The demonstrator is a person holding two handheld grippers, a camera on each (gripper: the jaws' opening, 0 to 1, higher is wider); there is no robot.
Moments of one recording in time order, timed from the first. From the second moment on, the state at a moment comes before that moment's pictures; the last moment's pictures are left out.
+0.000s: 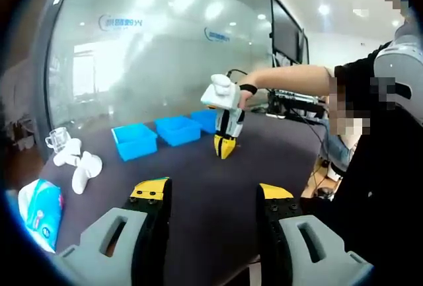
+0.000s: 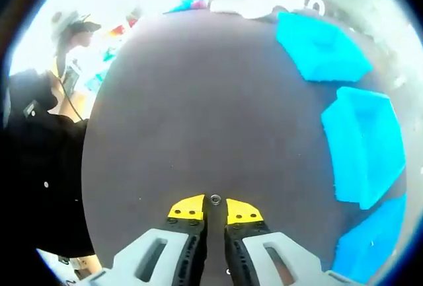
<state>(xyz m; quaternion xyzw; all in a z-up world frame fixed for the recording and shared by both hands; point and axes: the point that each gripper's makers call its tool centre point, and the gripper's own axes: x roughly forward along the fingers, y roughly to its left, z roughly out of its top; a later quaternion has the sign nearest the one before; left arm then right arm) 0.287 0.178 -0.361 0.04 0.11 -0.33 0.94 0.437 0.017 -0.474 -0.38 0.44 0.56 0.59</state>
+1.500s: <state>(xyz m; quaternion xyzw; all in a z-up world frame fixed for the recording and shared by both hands) 0.284 0.184 -0.337 0.00 0.06 -0.30 0.95 0.406 -0.008 -0.369 -0.14 0.11 0.45 0.88</state>
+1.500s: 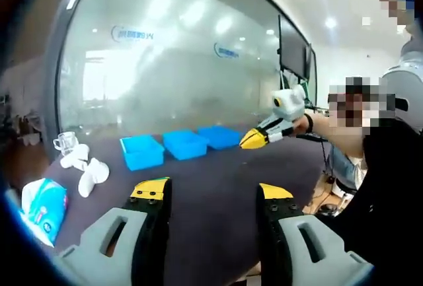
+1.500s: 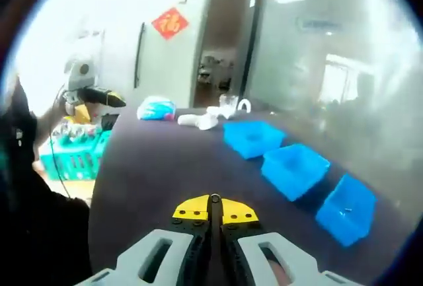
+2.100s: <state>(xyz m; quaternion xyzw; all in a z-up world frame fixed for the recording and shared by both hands) 0.290 0.200 -0.337 0.00 0.05 -0.25 0.97 0.414 -0.038 -0.328 -0.04 0.01 0.30 0.95</state>
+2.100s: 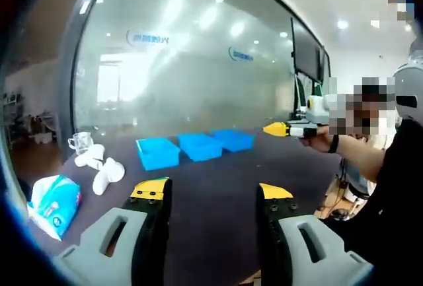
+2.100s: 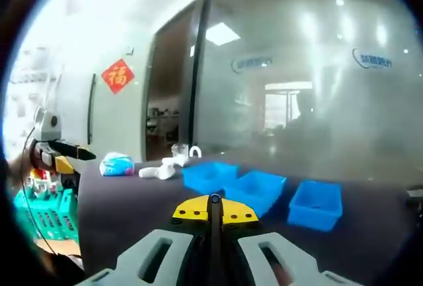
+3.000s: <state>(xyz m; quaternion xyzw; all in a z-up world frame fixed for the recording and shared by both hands) 0.288 0.216 -0.336 -0.02 0.04 -0.21 0.98 0.574 0.006 -0.302 -0.11 0.03 0.24 0.96</state>
